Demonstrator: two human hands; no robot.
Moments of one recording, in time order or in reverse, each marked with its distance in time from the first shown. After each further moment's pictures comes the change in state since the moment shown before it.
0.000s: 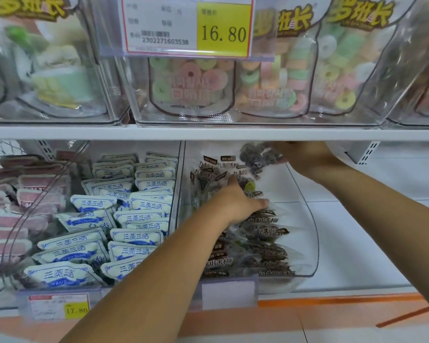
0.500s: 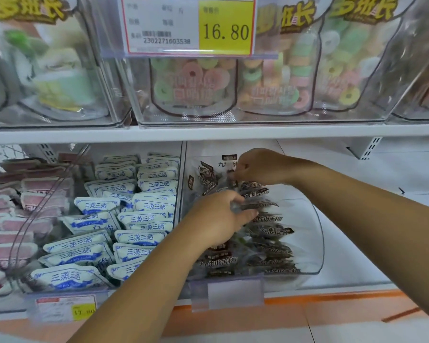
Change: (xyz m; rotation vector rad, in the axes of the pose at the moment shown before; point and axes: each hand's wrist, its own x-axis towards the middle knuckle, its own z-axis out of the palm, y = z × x) left_hand -0.040 -0.028 -0.017 0.136 0.024 0.152; right_hand 0.003 -0.019 0.050 -0.832 -0.528 -0.031
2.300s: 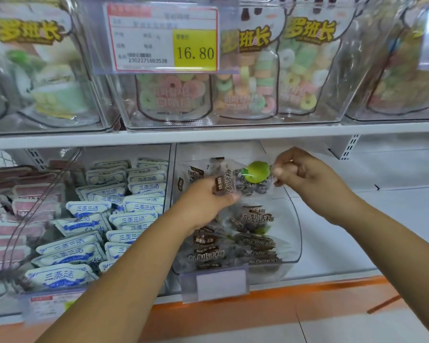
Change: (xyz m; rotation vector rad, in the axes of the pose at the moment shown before) left_hand 0.003 0.010 -0.007 -0.321 0.073 0.010; right_hand -0.107 0.043 0.013 0.778 0.503 -0.098
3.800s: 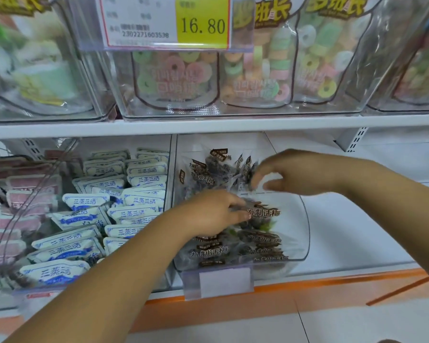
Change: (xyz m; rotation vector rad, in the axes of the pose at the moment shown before) left_hand 0.002 -0.003 0.002 0.606 -0.339 0.108; right_hand 0.045 -0.024 0.002 -0.879 -0.696 0.002
